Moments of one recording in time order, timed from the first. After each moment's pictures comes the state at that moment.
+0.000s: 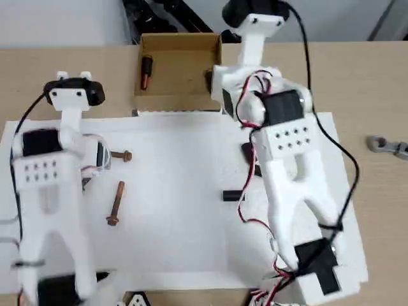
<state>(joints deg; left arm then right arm) -13.5 -15.0 12.2 93.1 -5.2 -19.3 -5.6 -16.5 71.3 -17.5</state>
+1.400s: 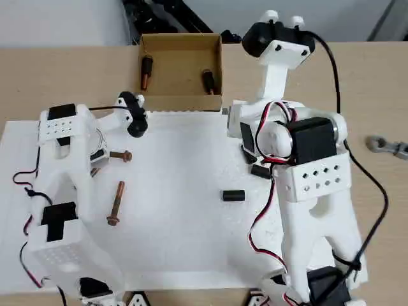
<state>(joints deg) -15.3 16.8 3.0 74.4 -70.7 -19.3 -17.0 -16.5 92.5 -19.8</state>
